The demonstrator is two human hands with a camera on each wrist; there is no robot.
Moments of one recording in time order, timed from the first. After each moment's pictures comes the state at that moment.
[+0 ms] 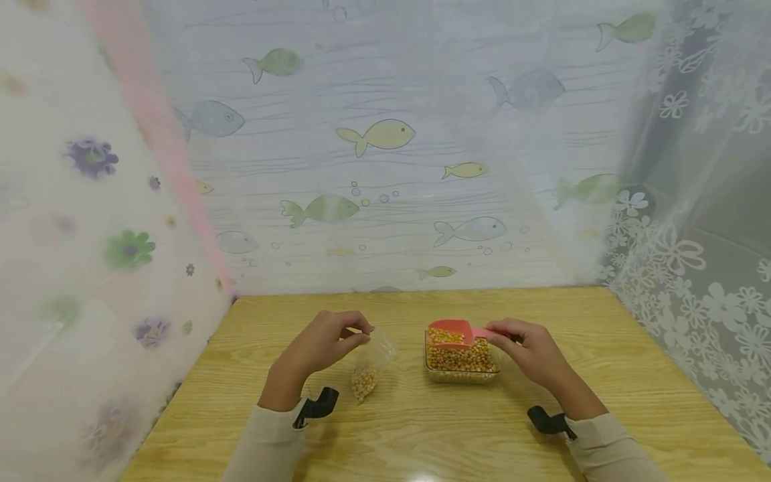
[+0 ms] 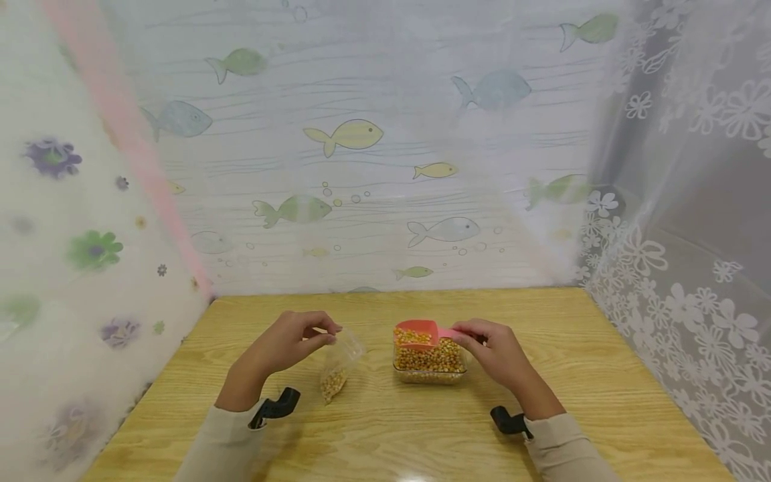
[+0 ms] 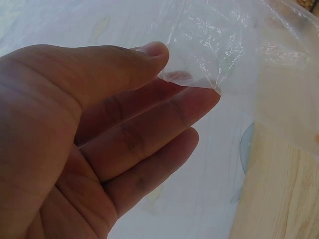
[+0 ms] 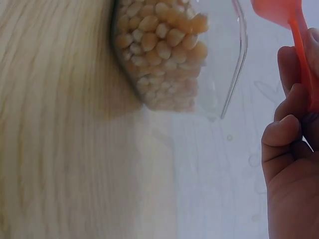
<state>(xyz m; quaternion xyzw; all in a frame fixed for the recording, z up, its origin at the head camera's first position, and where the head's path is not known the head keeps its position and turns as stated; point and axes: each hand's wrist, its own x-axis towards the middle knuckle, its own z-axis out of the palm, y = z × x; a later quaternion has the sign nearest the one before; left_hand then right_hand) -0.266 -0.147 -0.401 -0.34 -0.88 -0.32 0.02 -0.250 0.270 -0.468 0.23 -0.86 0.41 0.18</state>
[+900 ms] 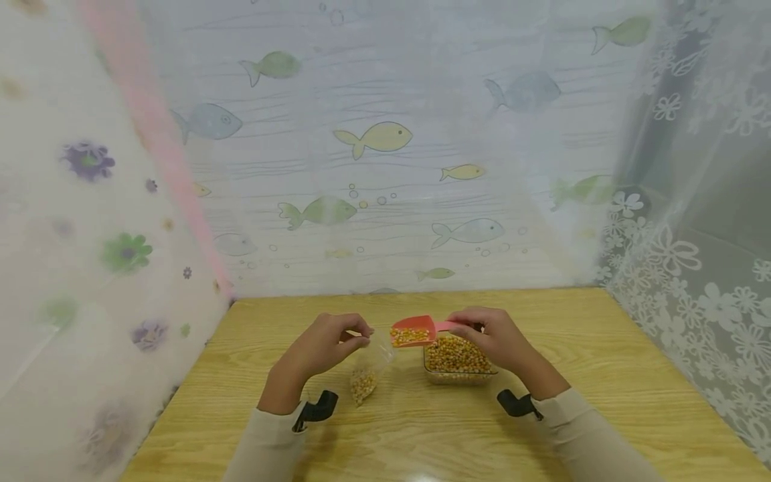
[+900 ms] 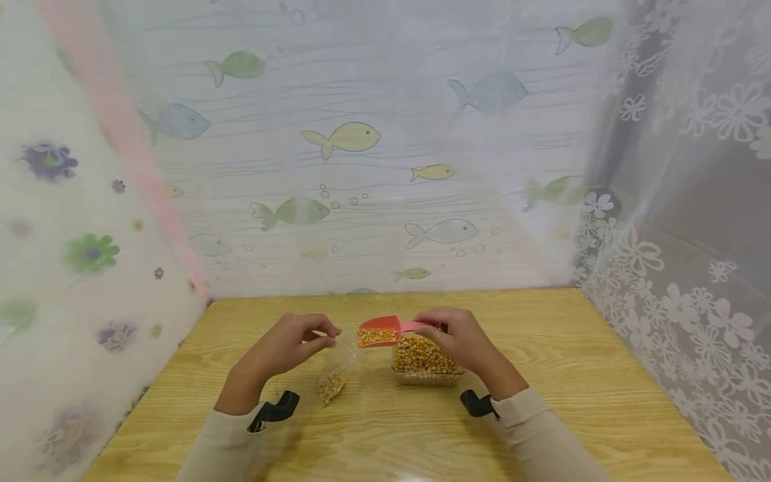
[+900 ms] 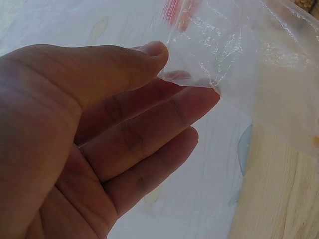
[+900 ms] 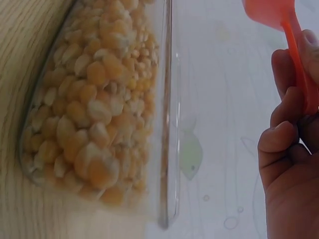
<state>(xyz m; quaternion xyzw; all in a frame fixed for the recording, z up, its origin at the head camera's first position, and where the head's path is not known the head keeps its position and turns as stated) -0.267 -0.144 -0.403 -0.34 -0.88 -0.32 0.01 -0.272 0.220 -0.441 0.33 -0.84 0.39 0.18</state>
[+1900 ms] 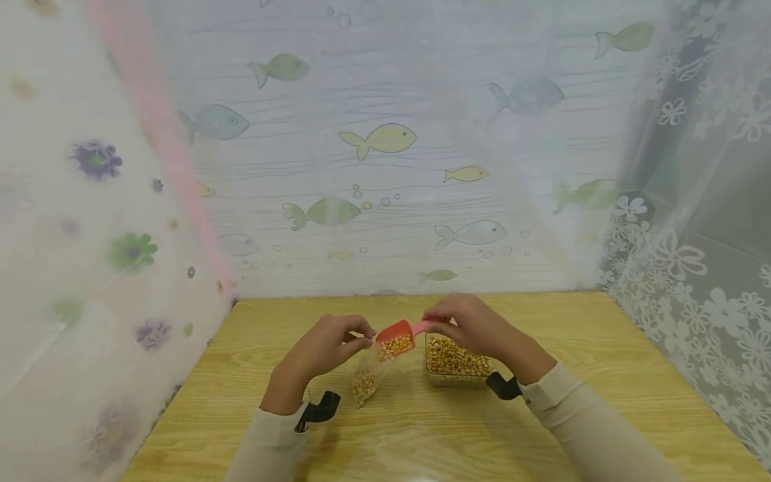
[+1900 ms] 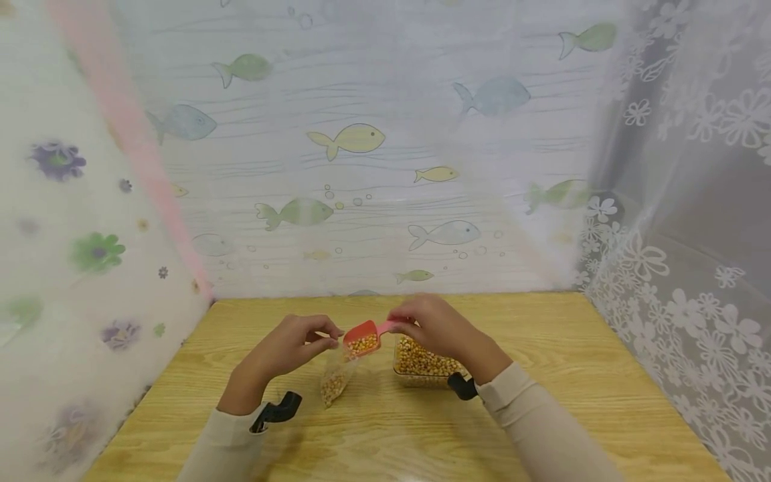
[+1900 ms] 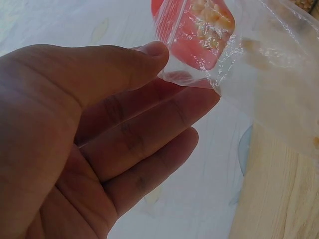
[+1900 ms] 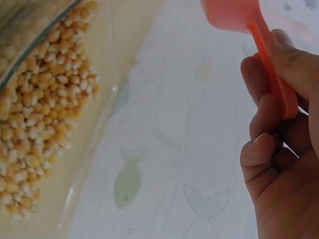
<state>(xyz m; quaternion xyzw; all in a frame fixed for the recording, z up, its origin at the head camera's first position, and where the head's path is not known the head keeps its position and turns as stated) -0.267 -0.143 -0.404 -0.34 -0.89 -0.31 0.02 -0.275 0.178 -0.383 0.45 -0.85 0.22 0.17</state>
